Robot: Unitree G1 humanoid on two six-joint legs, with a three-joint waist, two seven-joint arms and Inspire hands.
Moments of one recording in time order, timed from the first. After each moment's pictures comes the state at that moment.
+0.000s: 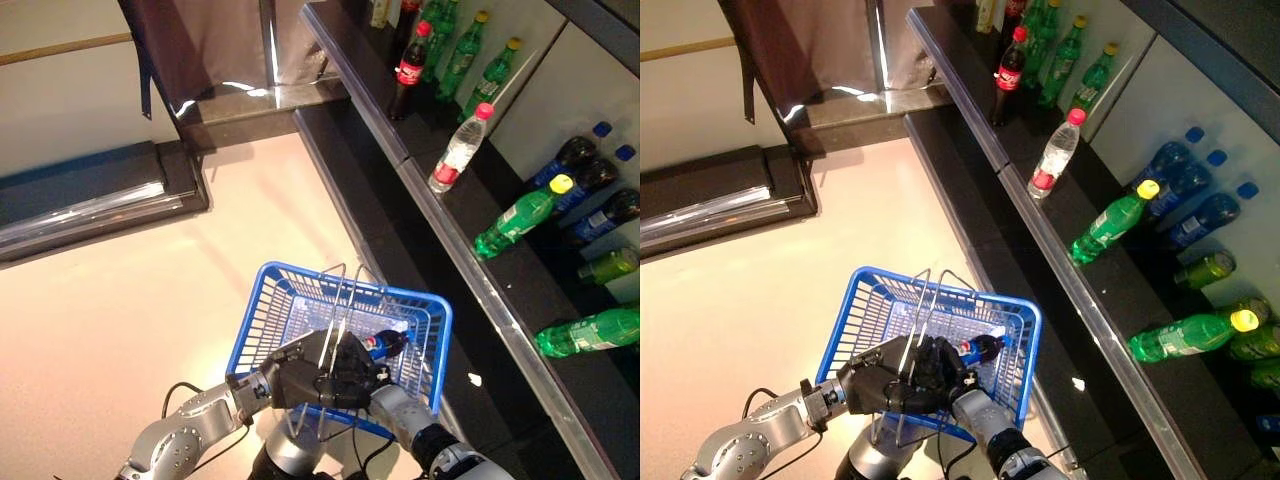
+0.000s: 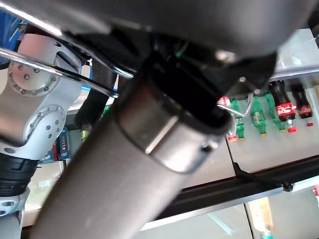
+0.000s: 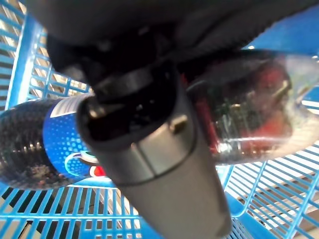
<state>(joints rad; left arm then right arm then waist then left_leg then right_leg) 0.13 0.57 -0.30 -0.23 -1.01 0.42 -0.53 -0.31 0.05 0.33 0.95 1.58 0.10 -0.21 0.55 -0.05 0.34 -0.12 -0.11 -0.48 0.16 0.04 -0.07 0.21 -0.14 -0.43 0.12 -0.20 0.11</state>
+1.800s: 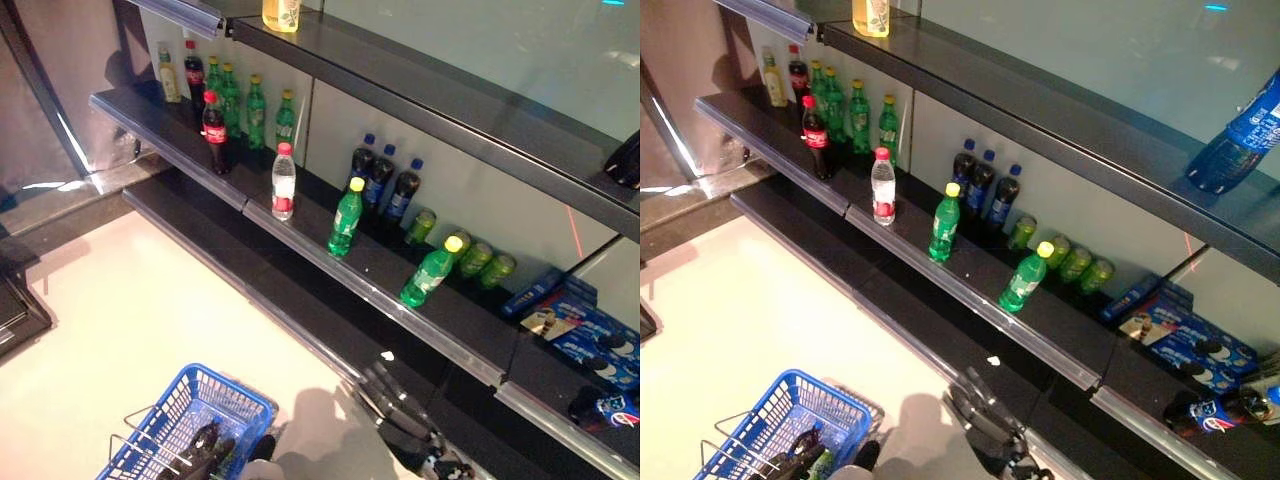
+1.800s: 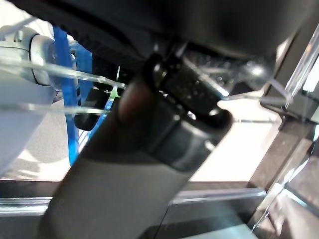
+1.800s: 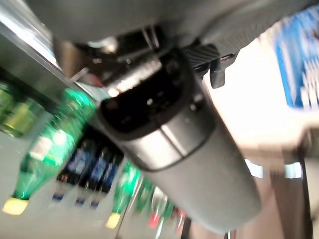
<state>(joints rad) 0.36 0.29 -0.06 0.79 -0.95 -0.21 0.00 0.37 -0.25 0.28 0.41 1.01 -0.01 0.33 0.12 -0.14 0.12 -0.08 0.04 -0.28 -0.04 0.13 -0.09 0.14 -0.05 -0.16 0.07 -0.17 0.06</state>
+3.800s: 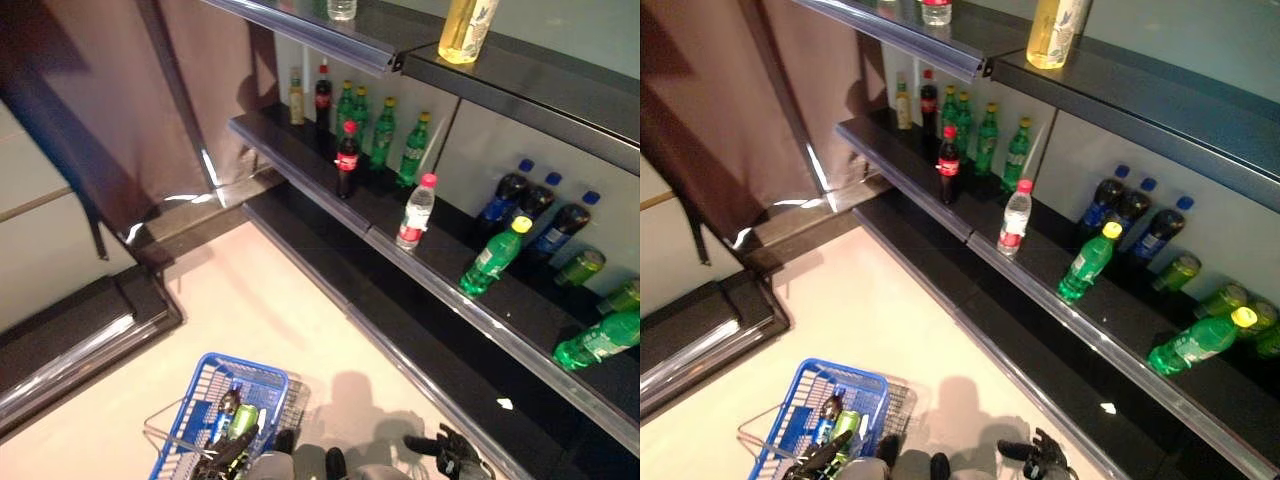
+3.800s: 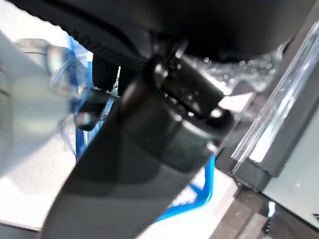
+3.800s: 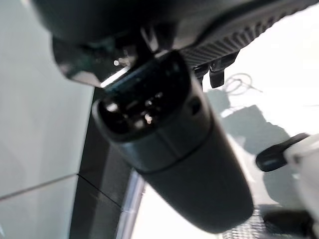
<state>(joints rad) 0.08 0.13 0.02 1.14 -1.02 -0.21 0.07 0.00 -0.20 0.17 1.11 0.42 -0.03 -0.16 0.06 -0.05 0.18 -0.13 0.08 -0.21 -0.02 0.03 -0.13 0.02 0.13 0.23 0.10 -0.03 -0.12</state>
